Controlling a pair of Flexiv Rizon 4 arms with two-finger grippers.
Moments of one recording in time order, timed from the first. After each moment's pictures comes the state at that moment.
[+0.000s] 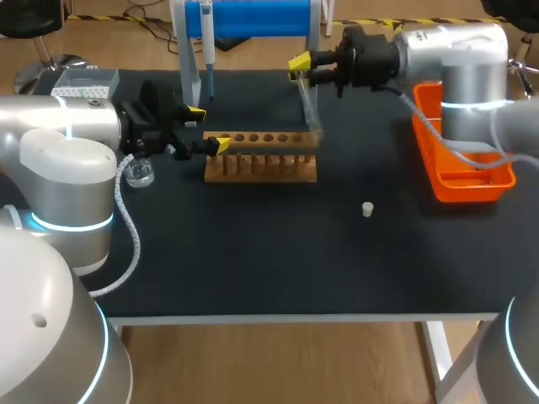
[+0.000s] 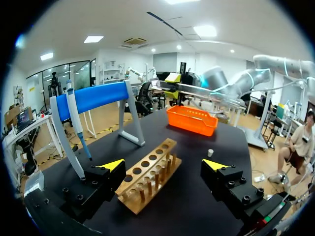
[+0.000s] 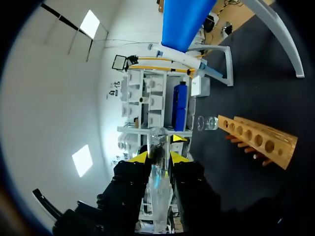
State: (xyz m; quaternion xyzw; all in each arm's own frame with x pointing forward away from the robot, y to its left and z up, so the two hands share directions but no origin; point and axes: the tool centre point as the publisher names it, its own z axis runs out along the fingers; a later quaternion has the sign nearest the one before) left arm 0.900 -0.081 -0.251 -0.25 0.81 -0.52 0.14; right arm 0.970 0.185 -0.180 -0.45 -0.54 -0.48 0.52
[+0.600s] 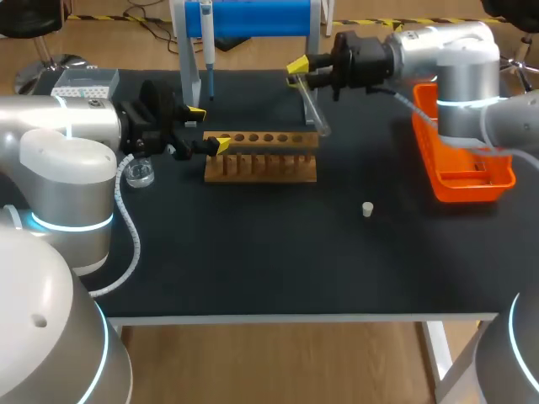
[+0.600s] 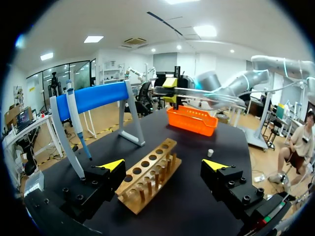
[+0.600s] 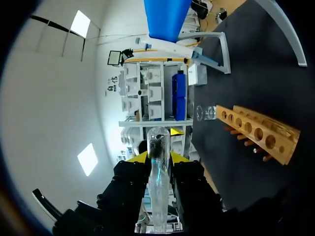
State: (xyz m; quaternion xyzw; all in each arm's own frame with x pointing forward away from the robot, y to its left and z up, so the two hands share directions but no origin) left arm 0.900 -0.081 -0.251 -0.25 0.81 -0.52 0.14; right arm 0.972 0.188 -0.191 -0.45 -0.54 -0.43 0.56
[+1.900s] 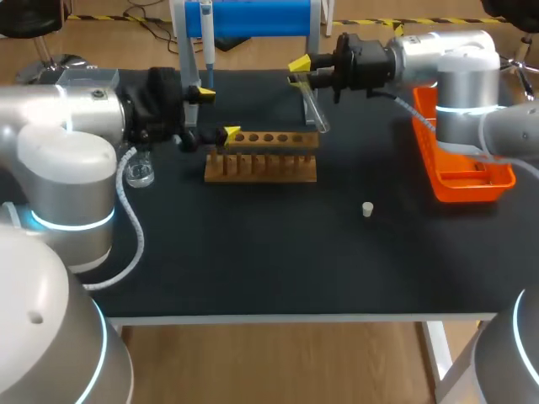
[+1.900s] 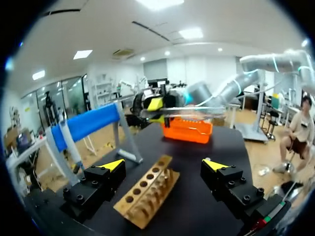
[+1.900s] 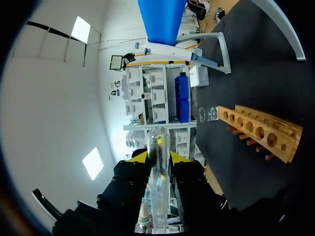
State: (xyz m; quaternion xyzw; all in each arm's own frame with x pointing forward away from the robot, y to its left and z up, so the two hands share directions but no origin) left arm 0.890 -0.105 -0.207 -0.16 0.80 -0.54 0.18; right arm 0.975 0.186 -0.190 -0.45 -0.52 -0.44 0.57
